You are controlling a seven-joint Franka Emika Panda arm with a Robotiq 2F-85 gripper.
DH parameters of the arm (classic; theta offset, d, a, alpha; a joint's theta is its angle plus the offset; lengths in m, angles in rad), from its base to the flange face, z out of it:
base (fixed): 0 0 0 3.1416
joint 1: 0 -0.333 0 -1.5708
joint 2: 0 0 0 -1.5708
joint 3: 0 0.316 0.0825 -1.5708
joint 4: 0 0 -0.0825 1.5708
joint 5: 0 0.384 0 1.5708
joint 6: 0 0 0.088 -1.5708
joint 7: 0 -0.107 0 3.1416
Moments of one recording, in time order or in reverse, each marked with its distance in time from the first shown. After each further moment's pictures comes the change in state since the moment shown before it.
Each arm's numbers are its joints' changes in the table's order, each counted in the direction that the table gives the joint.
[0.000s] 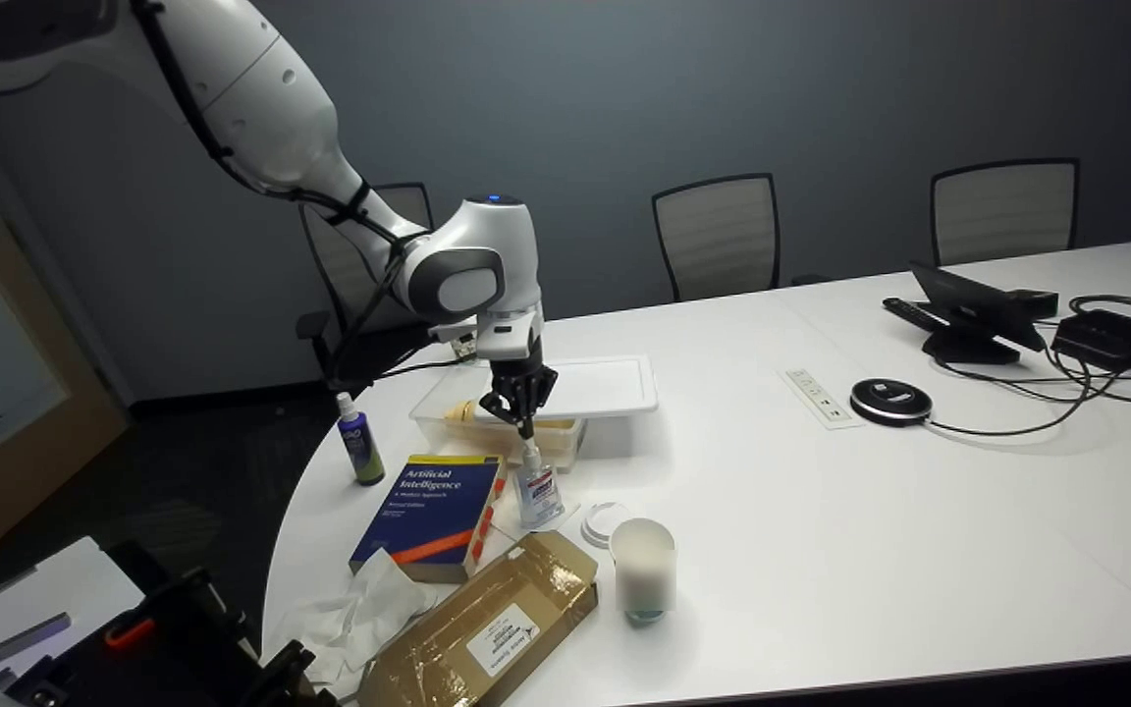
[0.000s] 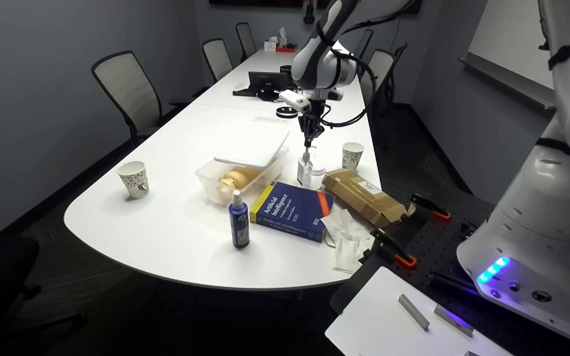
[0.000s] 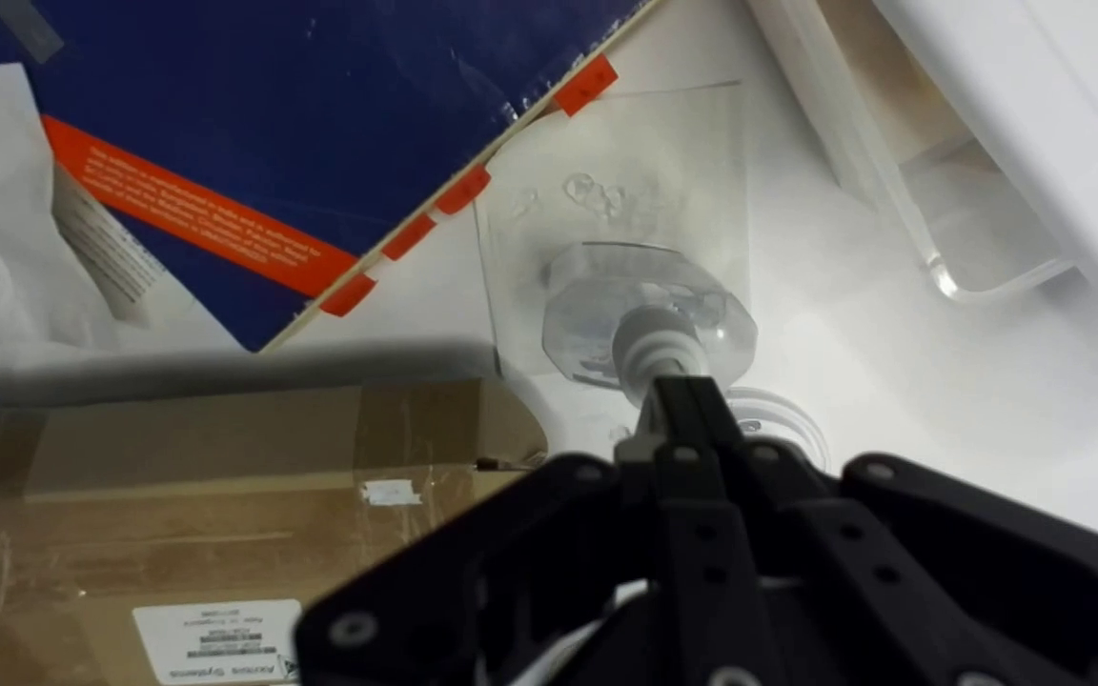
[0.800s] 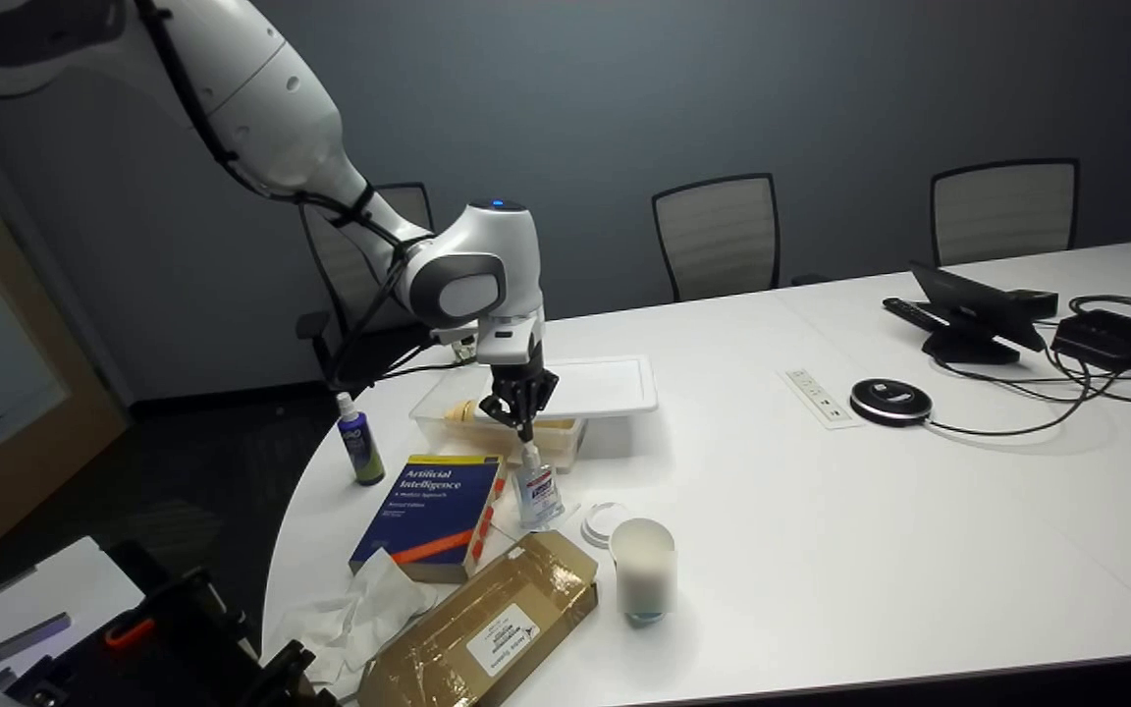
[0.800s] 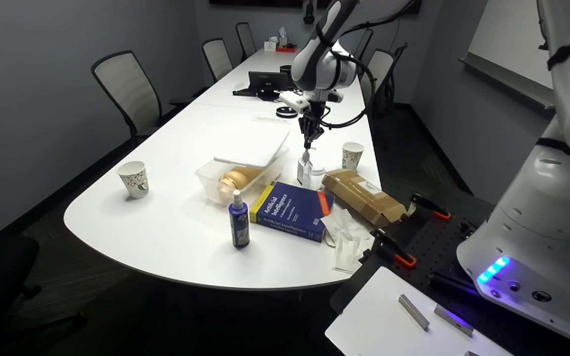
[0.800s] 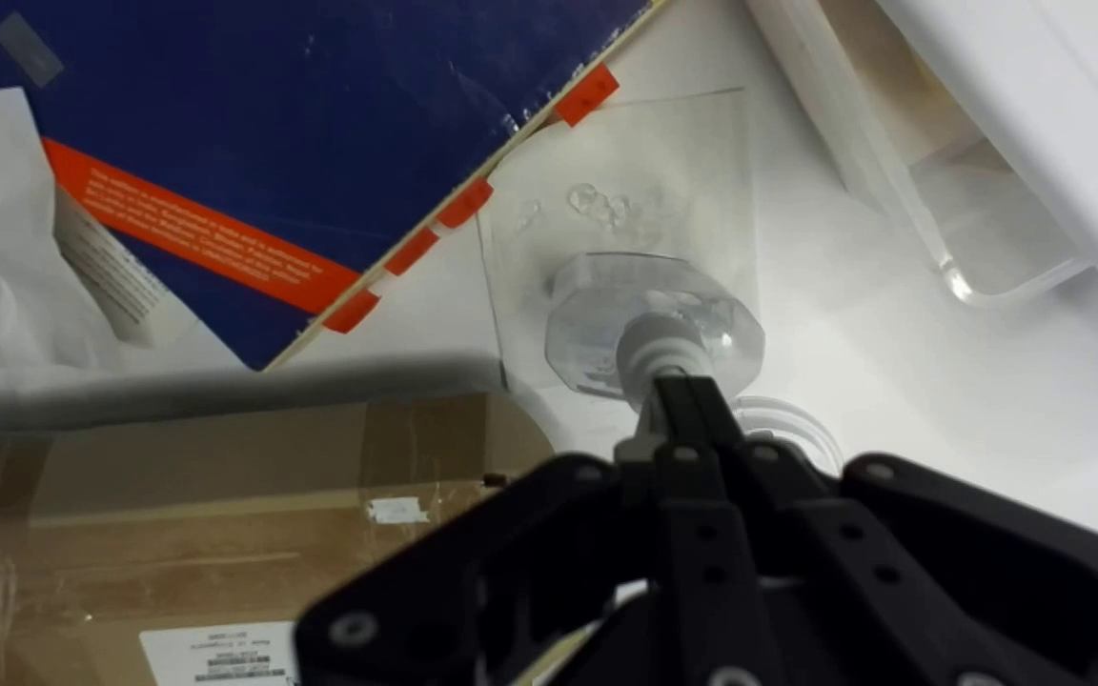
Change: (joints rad) arm 0.010 -0.012 0.009 -0.005 0.025 0.000 0.000
